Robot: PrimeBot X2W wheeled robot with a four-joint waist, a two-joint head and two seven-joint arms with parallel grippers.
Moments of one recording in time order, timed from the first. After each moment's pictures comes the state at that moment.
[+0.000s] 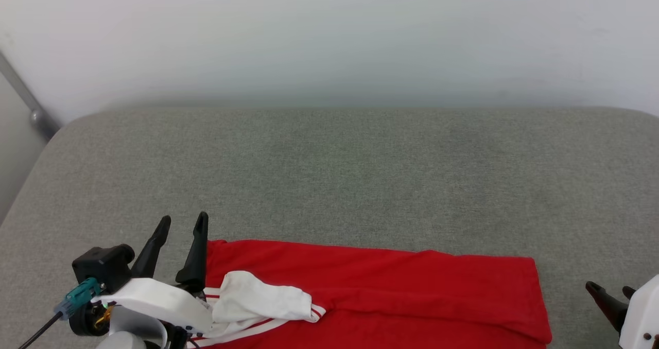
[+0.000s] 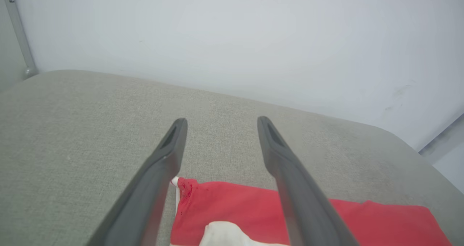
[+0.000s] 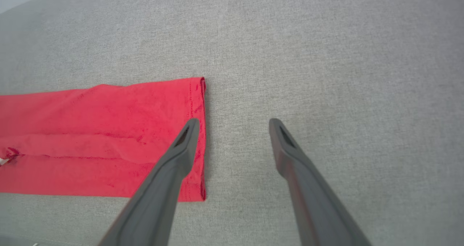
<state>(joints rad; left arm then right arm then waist) -0.12 0.56 -0.51 0.04 -0.95 0.23 -0.25 0.04 -0.26 -0.24 -0.02 0.46 0.13 0.75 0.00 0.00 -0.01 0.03</state>
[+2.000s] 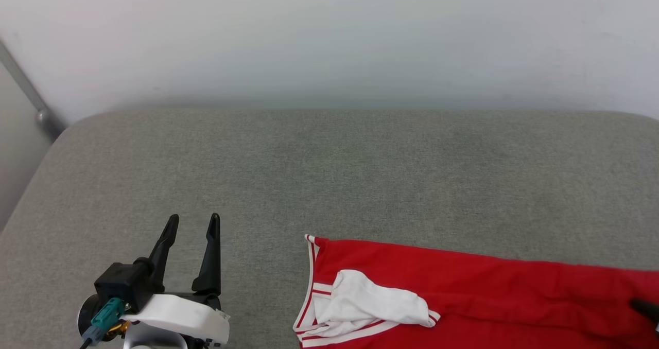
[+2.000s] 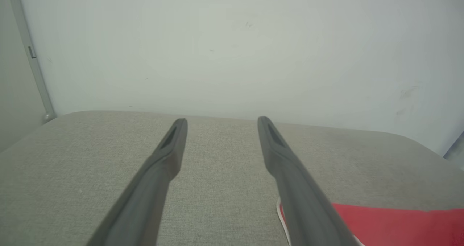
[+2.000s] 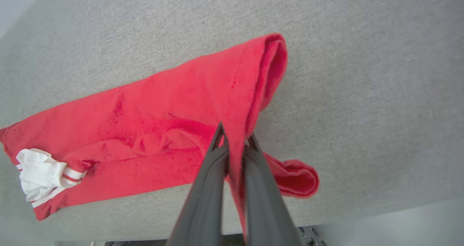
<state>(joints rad) -0.05 0.39 -0.36 -0.01 -0.59 0.19 -0.25 -0.11 -0.24 -0.49 0.12 0.47 0.13 1.03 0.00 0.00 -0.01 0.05</state>
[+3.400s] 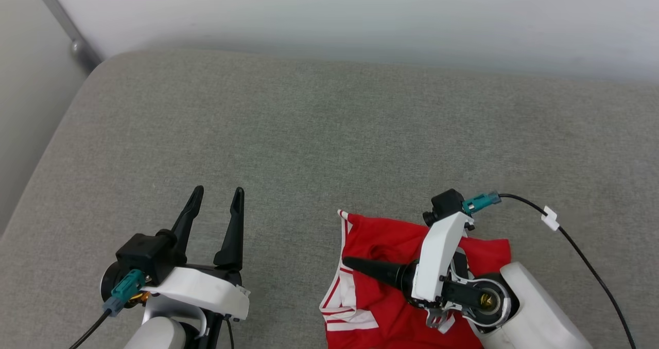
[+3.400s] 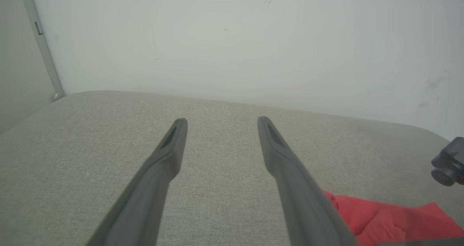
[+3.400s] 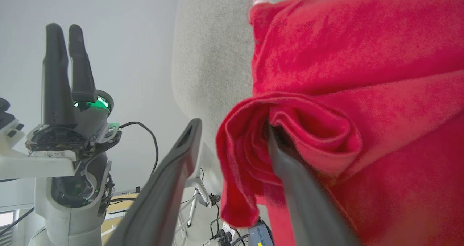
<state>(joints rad) -0.16 0.36 -0.41 0.03 -0.58 0.15 -0.25 -0.40 -0.05 0.40 0.49 1.14 0.13 0.70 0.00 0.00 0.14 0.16</state>
